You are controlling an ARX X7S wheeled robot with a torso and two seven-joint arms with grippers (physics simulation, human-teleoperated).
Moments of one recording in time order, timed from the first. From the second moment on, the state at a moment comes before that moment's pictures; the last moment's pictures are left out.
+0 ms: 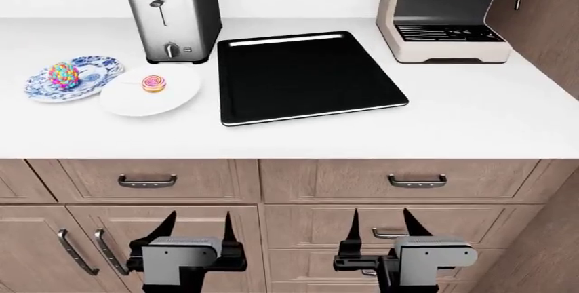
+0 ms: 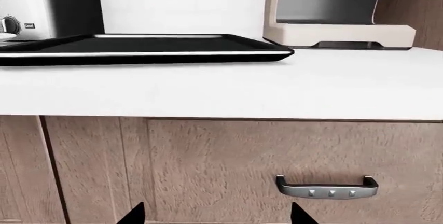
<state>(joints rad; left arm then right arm) 0.00 -0.11 0.13 0.02 -0.14 -0.01 -0.11 -0.01 0.11 -0.13 -0.03 0.10 -0.01 0.13</state>
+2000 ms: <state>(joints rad) -1.03 -0.68 -0.11 0.51 -1.94 -1.34 -1.25 1.15 0.64 0.18 -0.60 1.79 1.38 1.02</state>
